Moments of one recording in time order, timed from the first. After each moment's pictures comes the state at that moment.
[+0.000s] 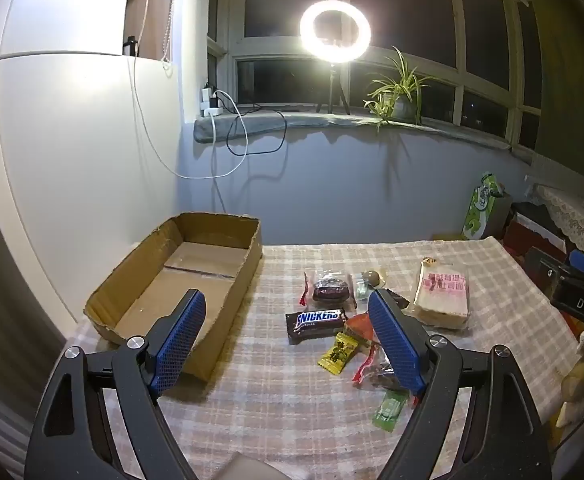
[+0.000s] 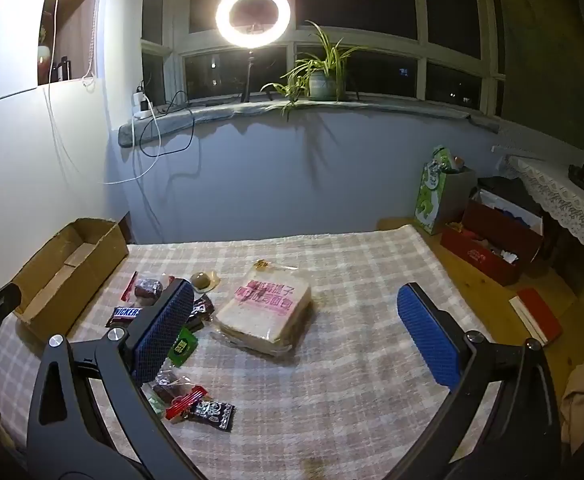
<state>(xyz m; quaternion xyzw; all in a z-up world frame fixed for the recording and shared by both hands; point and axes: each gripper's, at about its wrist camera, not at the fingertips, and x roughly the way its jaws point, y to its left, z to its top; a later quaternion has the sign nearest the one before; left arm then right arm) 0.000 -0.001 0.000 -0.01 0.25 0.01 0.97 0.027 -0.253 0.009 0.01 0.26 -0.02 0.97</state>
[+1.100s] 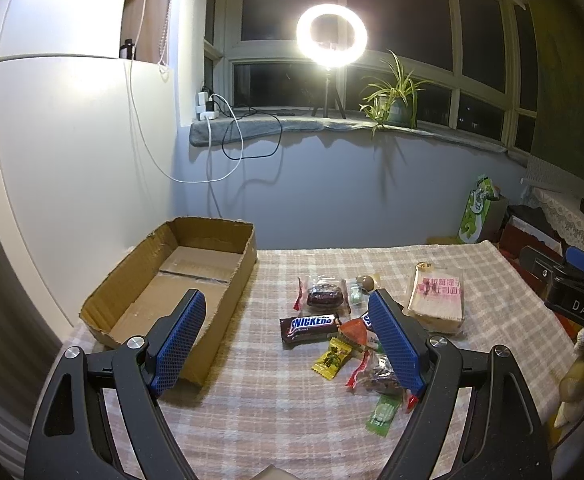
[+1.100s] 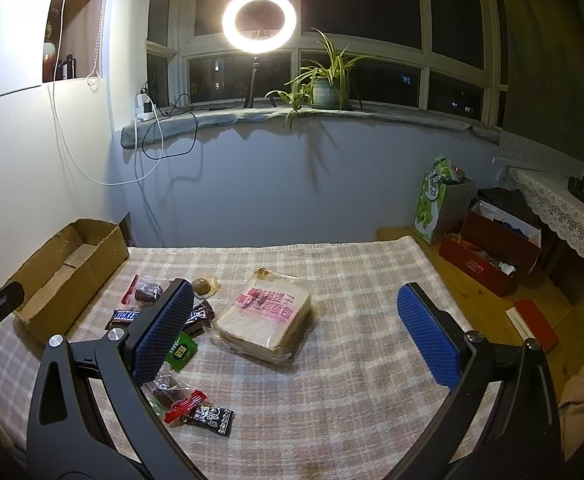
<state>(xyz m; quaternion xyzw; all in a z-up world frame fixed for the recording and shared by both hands) 0.002 -0.005 0.003 -0.01 0.25 0.00 0.97 0.028 -0.250 0.017 -0.02 0.25 -0.02 0.97</state>
